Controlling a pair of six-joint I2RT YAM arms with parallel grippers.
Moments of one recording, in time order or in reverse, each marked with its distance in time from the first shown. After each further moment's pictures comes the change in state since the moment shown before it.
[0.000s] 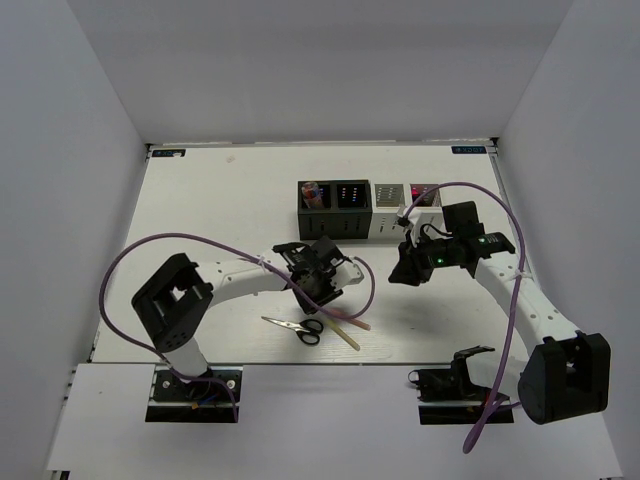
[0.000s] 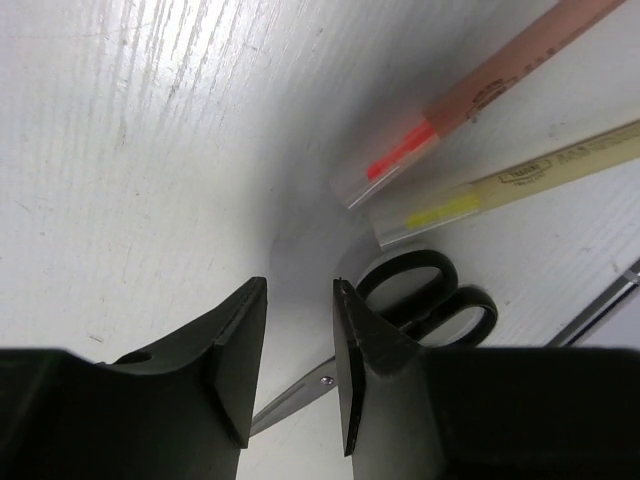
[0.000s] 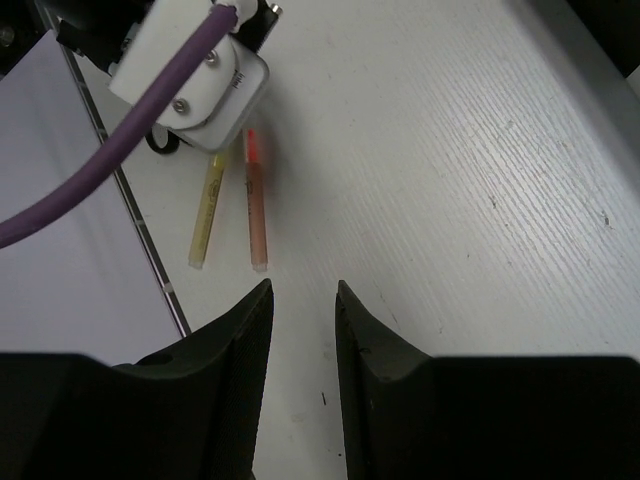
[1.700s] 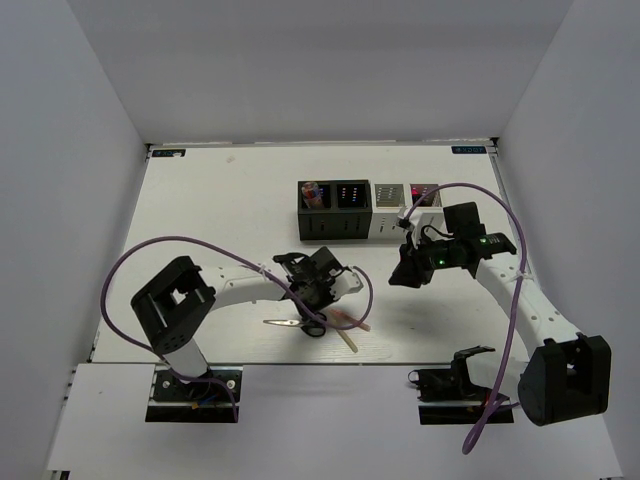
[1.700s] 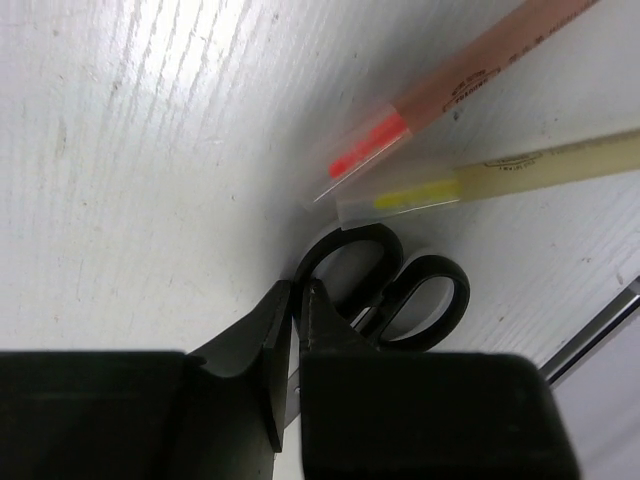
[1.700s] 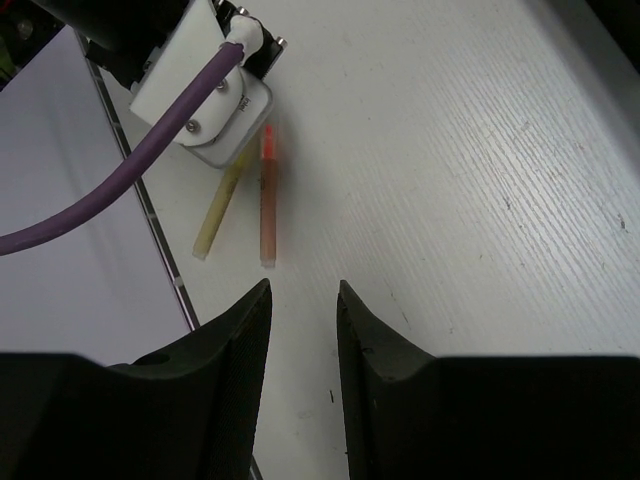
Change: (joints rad) left arm -0.032 -0.017 -0.100 0.108 0.003 -0.020; right arm -0.006 -0.008 0.000 -0.028 -0.029 -0.026
